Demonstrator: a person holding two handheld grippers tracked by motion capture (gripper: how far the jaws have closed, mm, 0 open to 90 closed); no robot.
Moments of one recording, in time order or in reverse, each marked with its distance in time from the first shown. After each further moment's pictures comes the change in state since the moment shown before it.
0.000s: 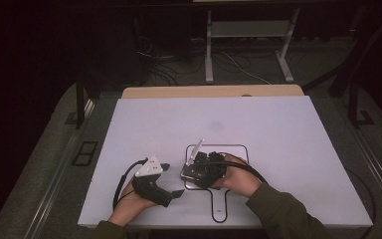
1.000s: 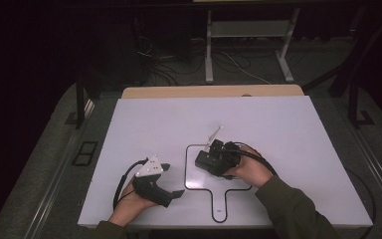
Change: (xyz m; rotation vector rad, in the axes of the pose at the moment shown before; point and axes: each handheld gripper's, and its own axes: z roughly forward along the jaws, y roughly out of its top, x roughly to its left) left arm 0.000 0.000 0.001 -0.001 -0.002 0.004; right arm -0.043 -0.032 -0.010 0.001 -0.034 0.139
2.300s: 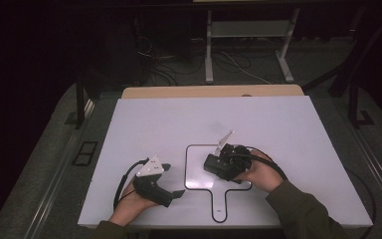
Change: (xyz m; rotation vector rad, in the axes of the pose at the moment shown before) left arm 0.001 0.000 0.002 0.008 -0.002 0.002; right arm 0.005 -0.026 -0.010 -0.008 -0.015 -0.014
